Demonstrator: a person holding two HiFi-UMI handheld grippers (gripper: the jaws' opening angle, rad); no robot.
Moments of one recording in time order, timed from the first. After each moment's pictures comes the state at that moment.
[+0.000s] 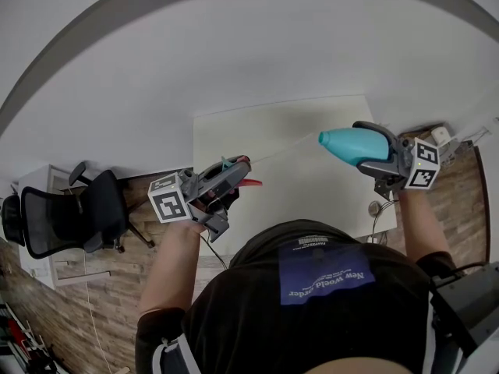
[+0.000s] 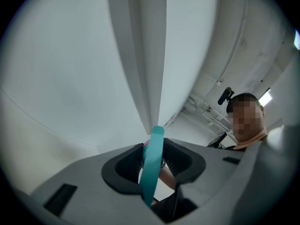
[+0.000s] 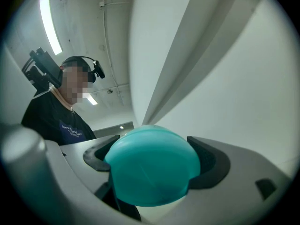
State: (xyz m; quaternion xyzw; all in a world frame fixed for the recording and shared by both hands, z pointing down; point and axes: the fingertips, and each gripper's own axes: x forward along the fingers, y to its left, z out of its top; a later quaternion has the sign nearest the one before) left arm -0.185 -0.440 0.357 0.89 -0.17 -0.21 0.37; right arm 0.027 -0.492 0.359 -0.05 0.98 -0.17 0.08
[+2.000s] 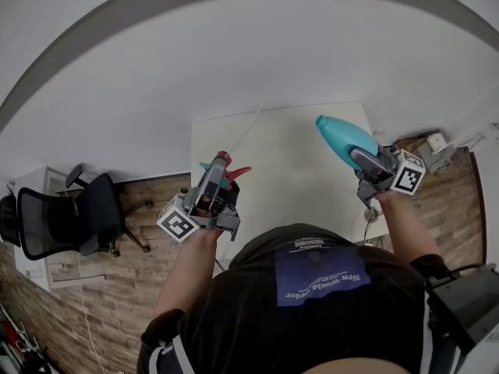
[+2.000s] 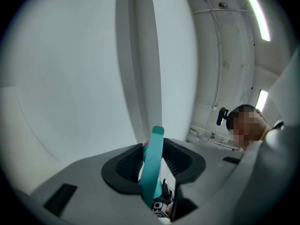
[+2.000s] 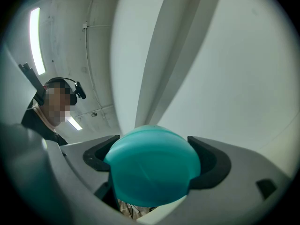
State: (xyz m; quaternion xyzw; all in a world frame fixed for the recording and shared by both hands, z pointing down) left arm -0.229 -0.447 0.356 0.82 -0.27 -0.42 0.28; right arm 0.038 -0.522 0.376 -0.14 0.93 -0.27 0.18
